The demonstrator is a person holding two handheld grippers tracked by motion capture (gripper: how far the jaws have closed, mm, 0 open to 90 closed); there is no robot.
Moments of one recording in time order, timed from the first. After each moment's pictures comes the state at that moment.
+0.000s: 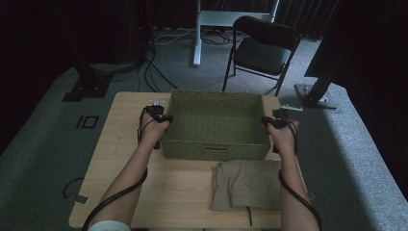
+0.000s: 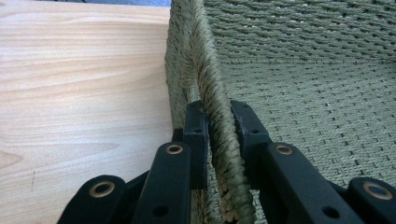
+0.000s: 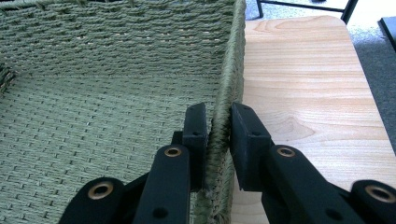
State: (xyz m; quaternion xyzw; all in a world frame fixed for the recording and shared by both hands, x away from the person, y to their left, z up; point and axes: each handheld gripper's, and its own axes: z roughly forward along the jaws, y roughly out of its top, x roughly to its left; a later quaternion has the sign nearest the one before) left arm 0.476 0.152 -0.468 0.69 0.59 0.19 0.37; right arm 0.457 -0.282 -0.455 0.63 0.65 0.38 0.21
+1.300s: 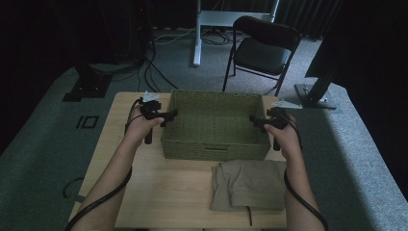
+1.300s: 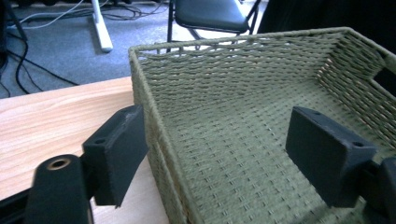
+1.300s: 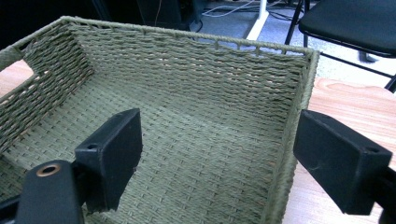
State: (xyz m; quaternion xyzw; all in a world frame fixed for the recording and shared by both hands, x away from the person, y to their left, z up) left arm 0.449 0.170 -0.413 0.73 0.47 0.21 0.45; right arm 0.440 -0.266 -0.423 0.51 0.71 0.44 0.23
